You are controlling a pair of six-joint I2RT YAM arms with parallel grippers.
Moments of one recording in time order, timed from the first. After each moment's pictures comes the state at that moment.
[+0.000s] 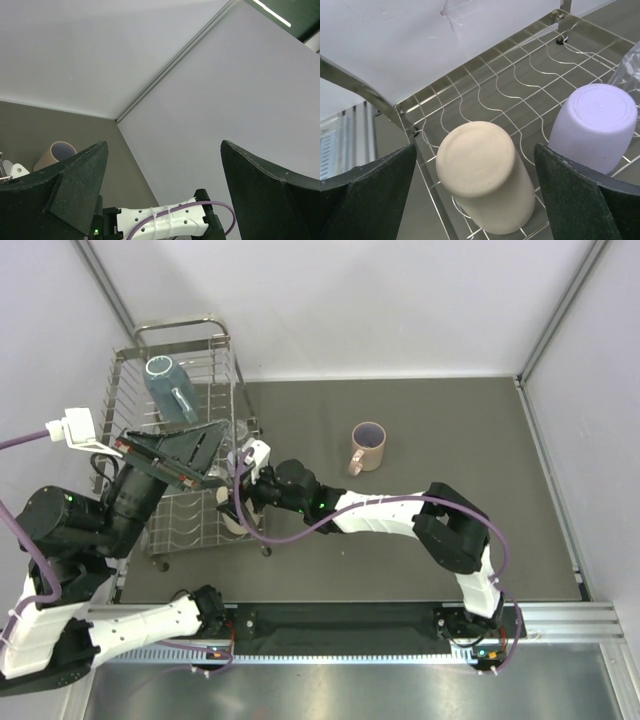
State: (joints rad) left arm -1.02 0.70 1.46 -0.41 -0.49 -0.66; right arm 1.12 2.00 1.40 0.50 -0.09 0.19
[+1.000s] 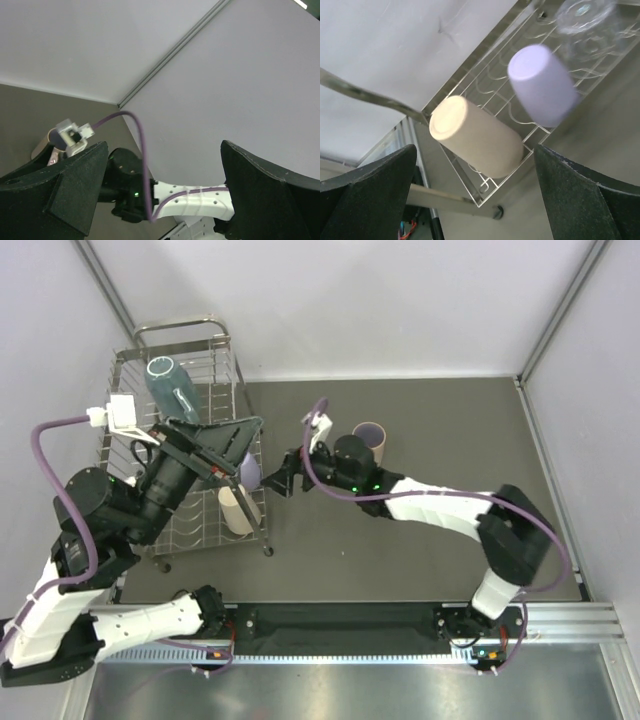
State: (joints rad) left arm -1.02 0.78 1.46 -0.42 -0.47 -0.70; right arm 0.93 1.74 1.13 0.50 -0.27 0.54
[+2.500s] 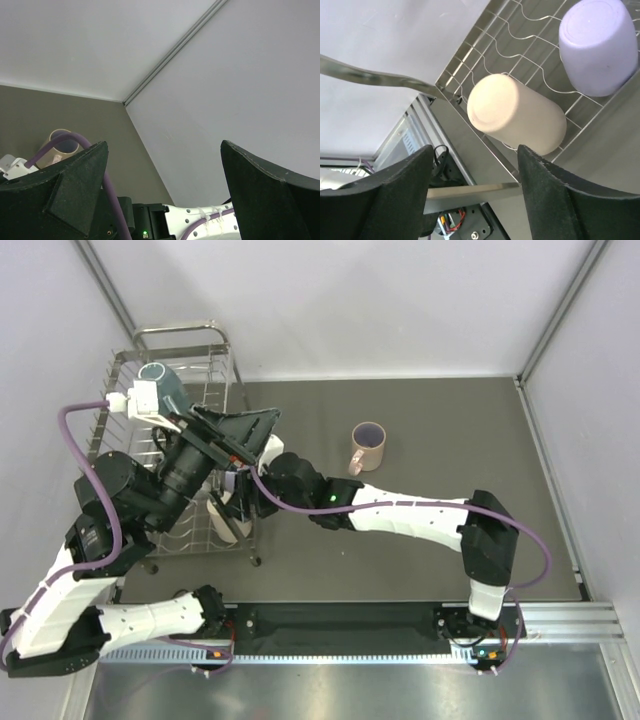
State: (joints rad) left arm -1.02 0.88 1.51 -0.41 -0.47 -0.68; right arm 1.18 1.82 1.51 -0.02 0.00 0.65
